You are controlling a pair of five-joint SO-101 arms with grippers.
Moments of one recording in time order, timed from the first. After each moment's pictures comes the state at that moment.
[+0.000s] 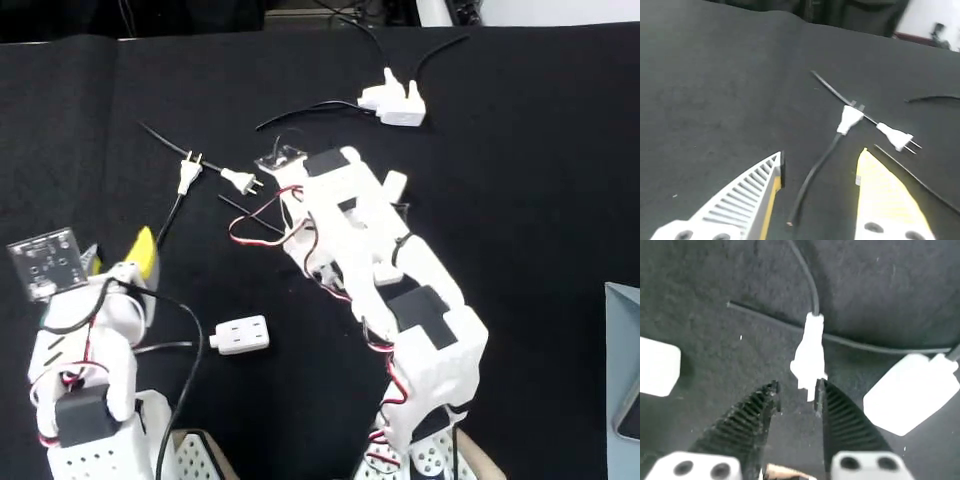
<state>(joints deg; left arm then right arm) -20.0 -98.9 75.1 58.1 4.4 -24.4 18.3 4.4 86.9 10.5</state>
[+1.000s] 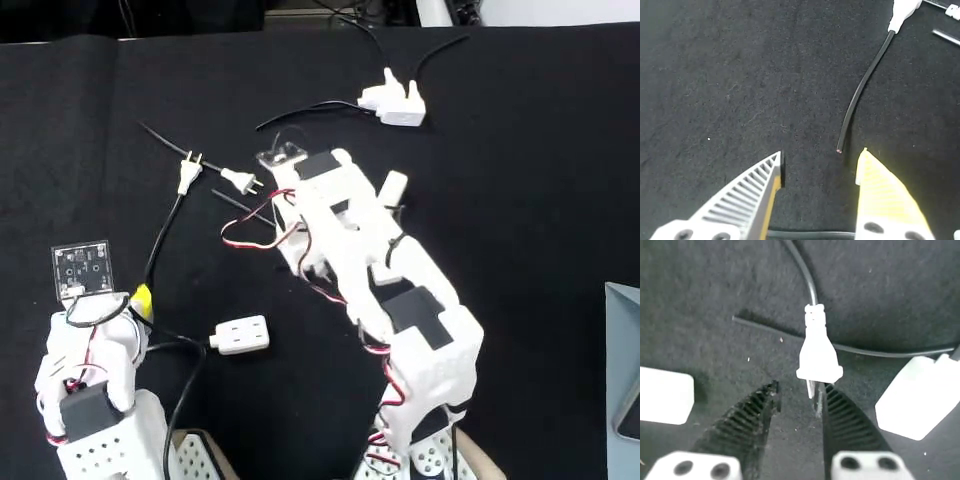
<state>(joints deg) -27.1 -104.0 86.2 68.3 -14.5 -26.0 18.9 4.4 83.0 1.3</state>
